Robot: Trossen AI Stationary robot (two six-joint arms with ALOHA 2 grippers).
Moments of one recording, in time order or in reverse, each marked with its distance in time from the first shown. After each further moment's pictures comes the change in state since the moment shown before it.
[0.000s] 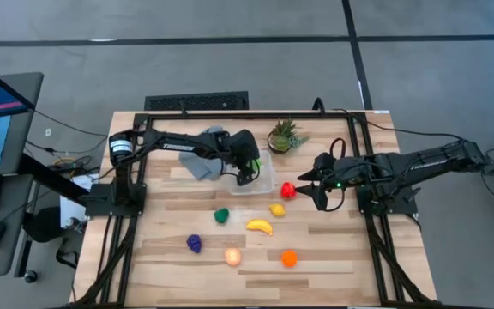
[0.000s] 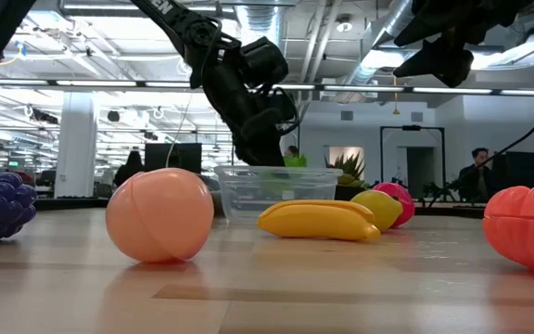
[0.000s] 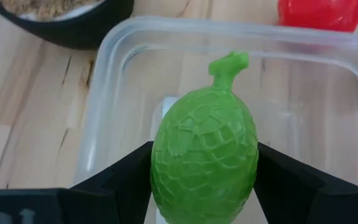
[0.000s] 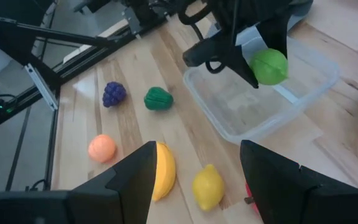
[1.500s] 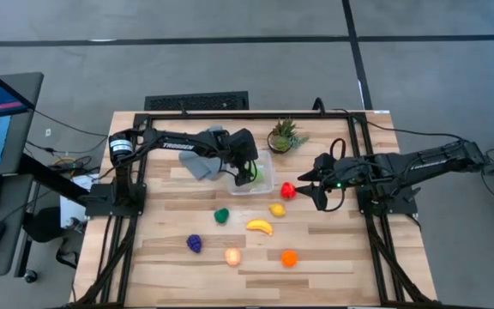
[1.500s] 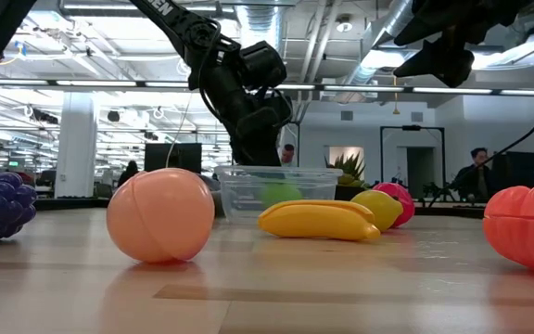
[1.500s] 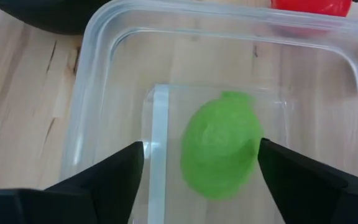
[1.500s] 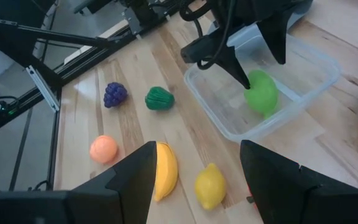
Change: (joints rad) left arm 0.011 0.000 0.000 -0.033 0.051 0.004; right arm 0.000 0.000 0.000 0.001 0.000 0.017
